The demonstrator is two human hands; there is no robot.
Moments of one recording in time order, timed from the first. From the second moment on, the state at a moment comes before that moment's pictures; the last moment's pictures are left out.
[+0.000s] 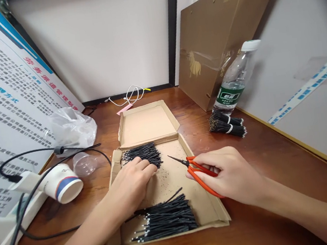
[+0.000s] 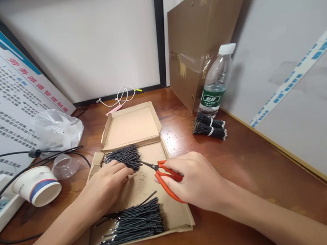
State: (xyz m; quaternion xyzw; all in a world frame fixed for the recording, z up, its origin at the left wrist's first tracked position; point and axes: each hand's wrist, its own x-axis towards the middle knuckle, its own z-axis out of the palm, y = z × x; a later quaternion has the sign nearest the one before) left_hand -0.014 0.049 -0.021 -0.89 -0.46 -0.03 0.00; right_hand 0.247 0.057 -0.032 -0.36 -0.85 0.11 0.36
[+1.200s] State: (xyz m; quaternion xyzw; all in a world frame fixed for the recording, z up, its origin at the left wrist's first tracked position) left_hand -0.010 0.038 -0.014 -0.82 -0.55 0.01 0.15; right_hand 0.265 0.090 -0.033 -0.45 -0.83 0.07 0.33
